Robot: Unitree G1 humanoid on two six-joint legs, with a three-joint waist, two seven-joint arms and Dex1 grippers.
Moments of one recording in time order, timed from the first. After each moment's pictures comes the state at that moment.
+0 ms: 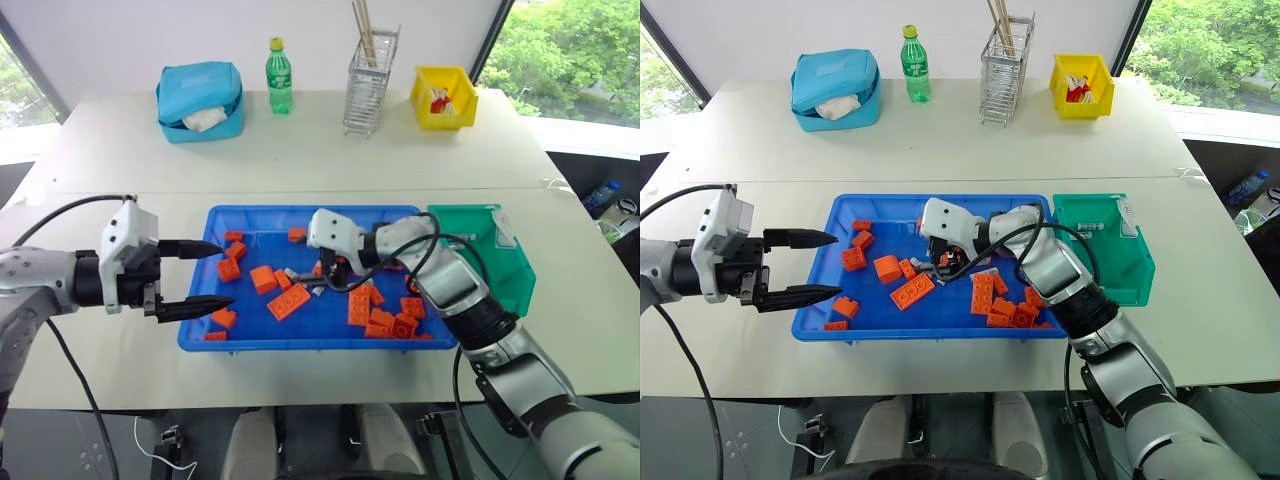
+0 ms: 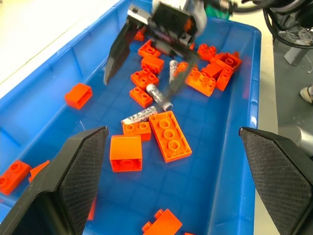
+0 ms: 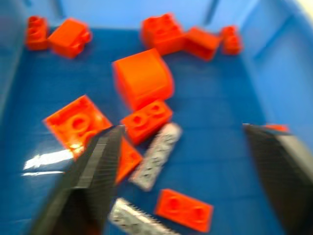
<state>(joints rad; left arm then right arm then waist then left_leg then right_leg) -0.13 1.02 0.29 -0.37 -0.72 0.62 -1.19 -0.73 -0.37 0.47 0.03 -0.01 0.51 1.00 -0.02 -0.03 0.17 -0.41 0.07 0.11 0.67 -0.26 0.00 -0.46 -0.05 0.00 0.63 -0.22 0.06</state>
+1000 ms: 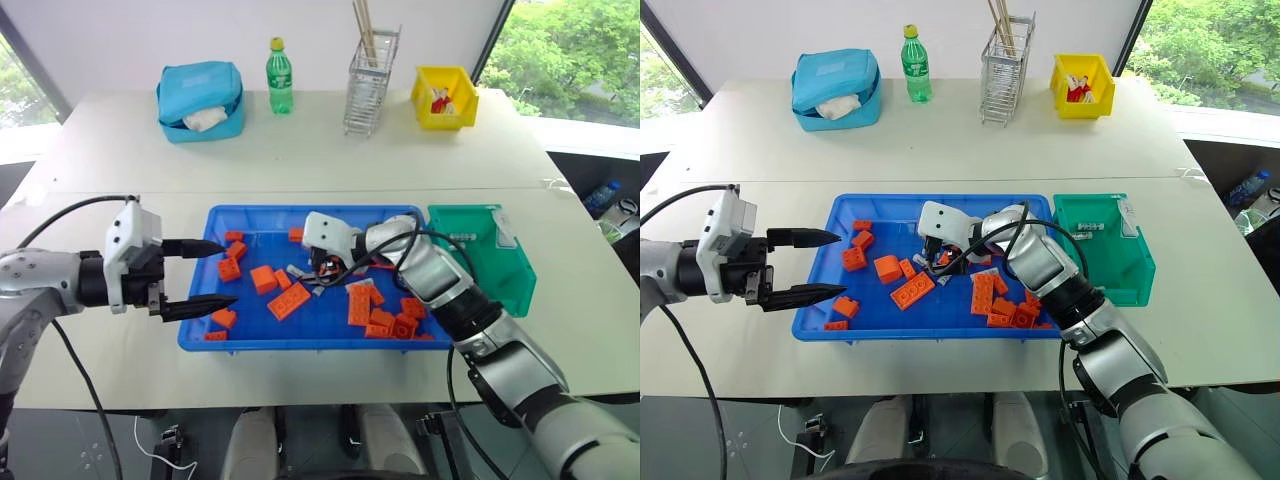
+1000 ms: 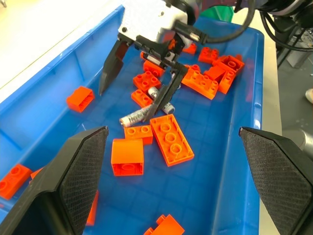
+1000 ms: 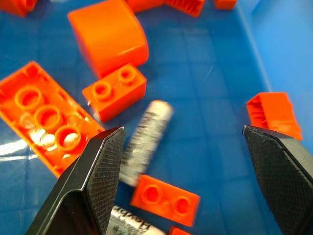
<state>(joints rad) -0.13 1.00 0.28 -0.37 -0.72 0.61 -1.17 -0.78 -0.34 0.51 0.17 -0.09 0.48 0.96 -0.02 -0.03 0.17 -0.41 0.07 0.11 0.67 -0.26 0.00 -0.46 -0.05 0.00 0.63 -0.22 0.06</state>
